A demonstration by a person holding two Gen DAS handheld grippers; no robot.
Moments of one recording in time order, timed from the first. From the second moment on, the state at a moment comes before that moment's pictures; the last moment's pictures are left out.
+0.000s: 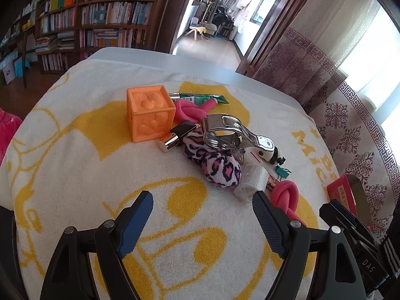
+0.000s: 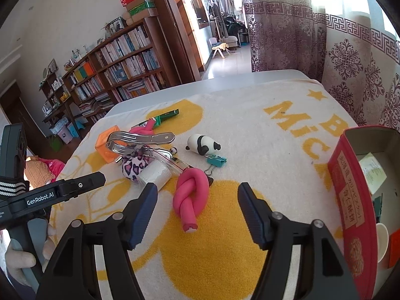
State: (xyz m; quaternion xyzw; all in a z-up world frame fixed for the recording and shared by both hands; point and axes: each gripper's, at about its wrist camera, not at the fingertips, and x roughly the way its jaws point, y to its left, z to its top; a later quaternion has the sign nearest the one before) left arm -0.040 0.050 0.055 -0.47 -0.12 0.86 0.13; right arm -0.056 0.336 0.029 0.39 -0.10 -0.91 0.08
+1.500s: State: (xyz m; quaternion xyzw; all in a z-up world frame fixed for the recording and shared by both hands) left arm -0.086 0.087 0.051 -0.41 -0.03 0.91 0.05; right arm -0.061 0.344 0.002 0.41 -0.14 -0.90 0.10
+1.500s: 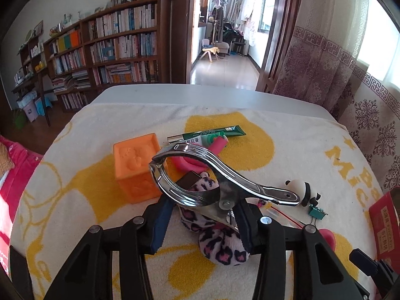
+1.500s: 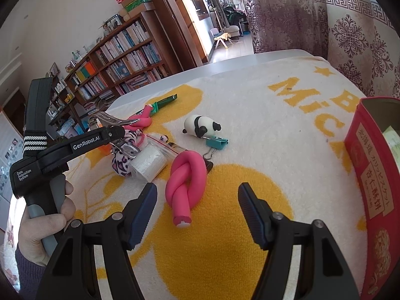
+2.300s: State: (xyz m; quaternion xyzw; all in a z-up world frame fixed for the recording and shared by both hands) left arm -0.051 0.017 0.033 -0.43 -0.11 0.89 0.04; right arm -0.066 0.346 -0.012 0.42 -0.14 -0.89 0.09
